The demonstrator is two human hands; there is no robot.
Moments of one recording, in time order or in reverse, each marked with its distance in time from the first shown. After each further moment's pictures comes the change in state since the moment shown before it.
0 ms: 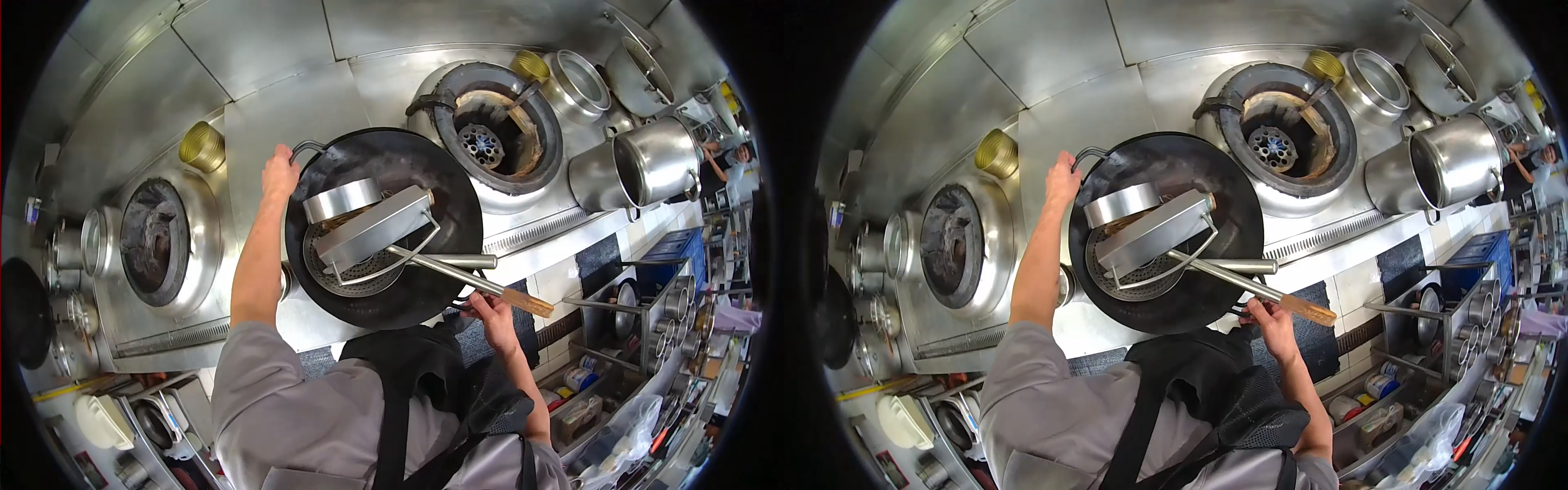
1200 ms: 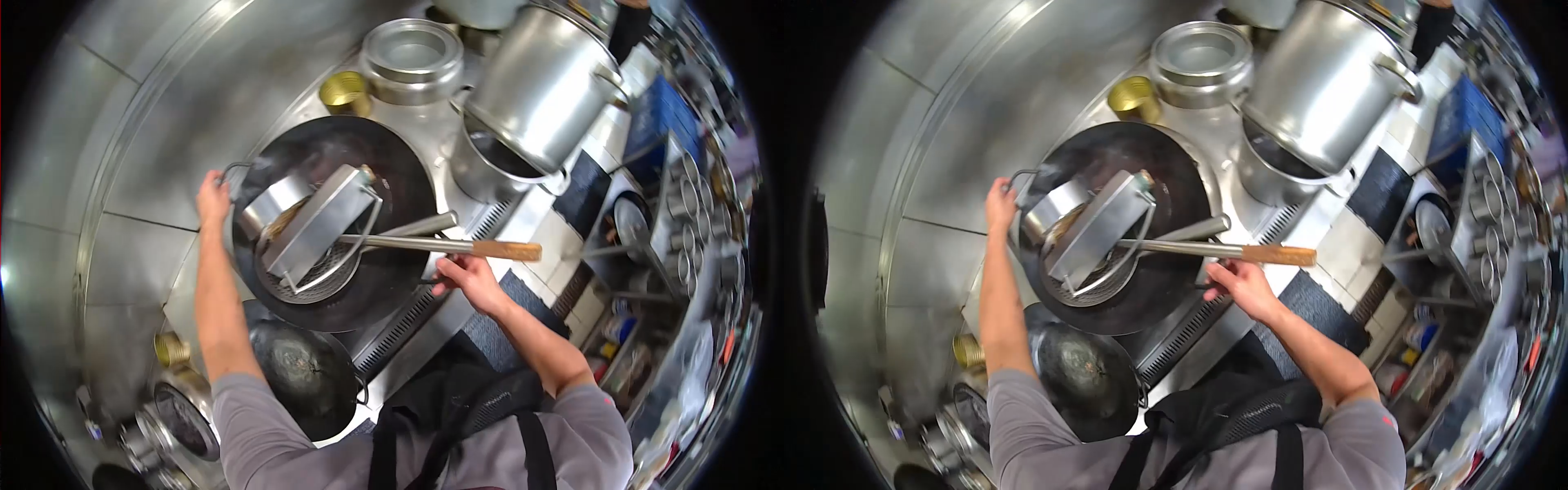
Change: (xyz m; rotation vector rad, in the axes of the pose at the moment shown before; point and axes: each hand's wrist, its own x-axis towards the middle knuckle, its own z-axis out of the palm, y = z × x) left_hand 0.188 0.375 0.082 -0.059 0.048 0.493; right_hand 0.110 -0.154 -0.236 0.229 0.043 -0.120
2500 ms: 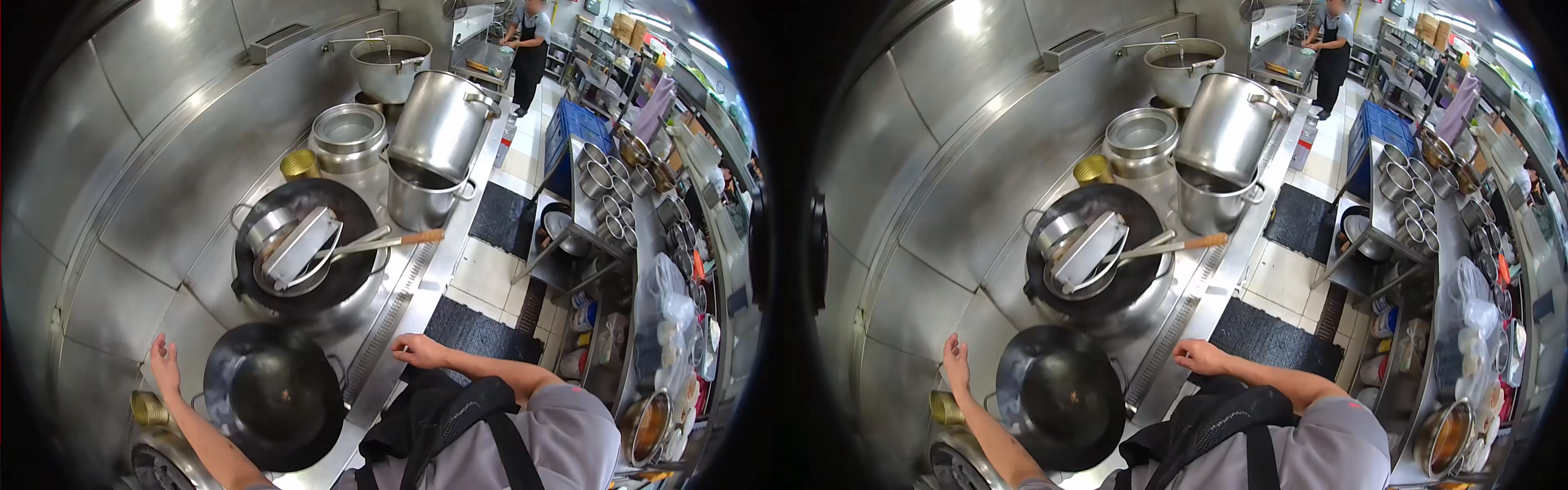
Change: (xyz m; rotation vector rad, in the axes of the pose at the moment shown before) left_hand -0.253 -0.138 -0.197 -0.232 -0.015 -0.288; right_hand -0.096 0.164 0.038 -0.885 -0.182 -0.324
